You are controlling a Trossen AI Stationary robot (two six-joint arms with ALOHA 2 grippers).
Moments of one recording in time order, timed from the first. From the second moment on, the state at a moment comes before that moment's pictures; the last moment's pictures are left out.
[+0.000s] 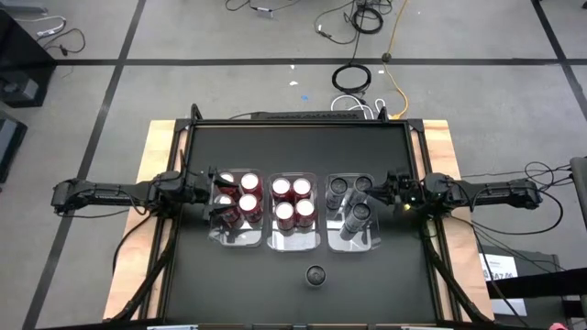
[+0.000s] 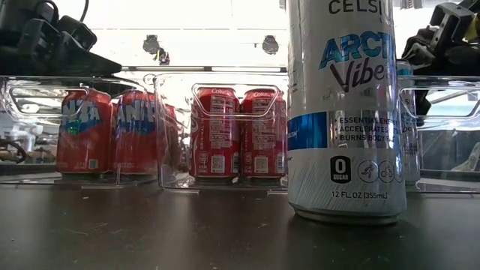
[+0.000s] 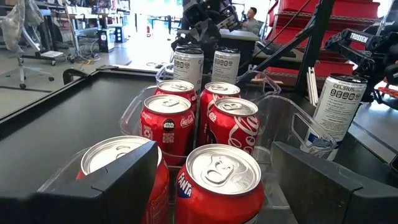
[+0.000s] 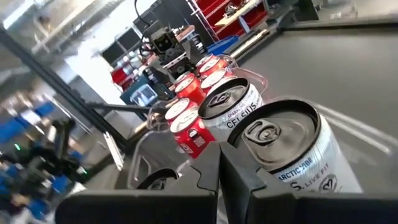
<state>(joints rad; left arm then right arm) 0.07 0.34 0.01 0.25 0.11 -0.07 0.03 0.17 0.07 0.02 0.13 0.70</state>
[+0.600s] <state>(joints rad) 0.07 0.34 0.01 0.25 0.11 -0.07 0.03 0.17 0.09 0.04 0.09 0.27</state>
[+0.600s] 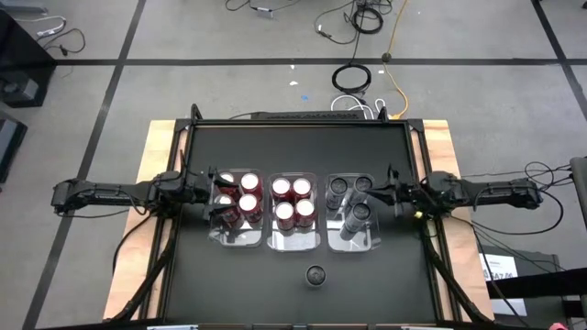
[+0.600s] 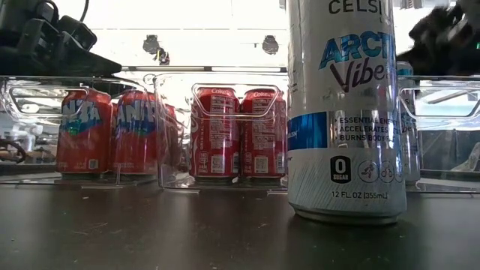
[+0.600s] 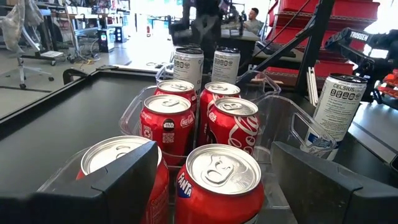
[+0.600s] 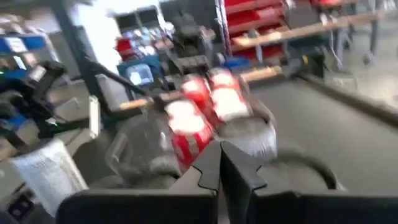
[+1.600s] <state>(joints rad) 0.07 0.34 0.01 0.25 0.11 -0.07 0.40 1.60 1.75 -1.18 0.09 0.54</state>
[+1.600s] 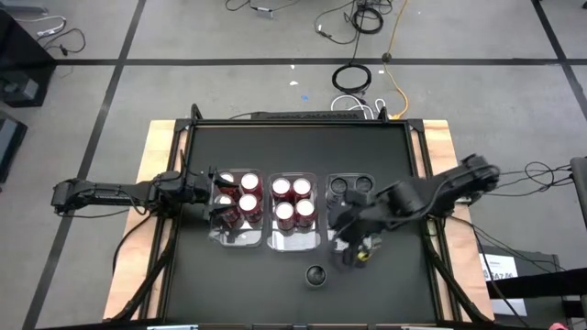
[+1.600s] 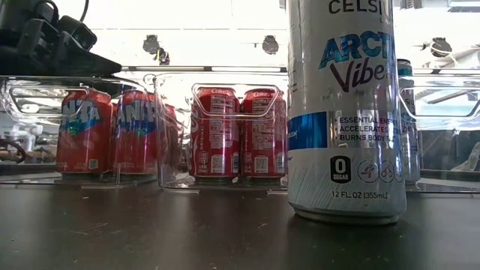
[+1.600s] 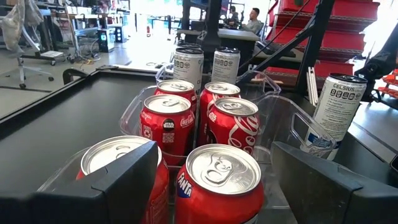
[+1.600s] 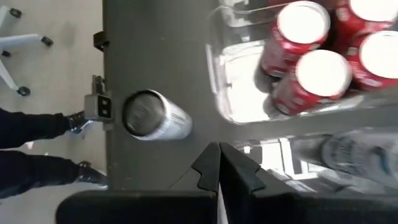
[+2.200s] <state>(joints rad) 0.07 0.34 0.01 0.25 0.11 -0.07 0.42 1.95 1.99 -1.20 0.00 0.78</state>
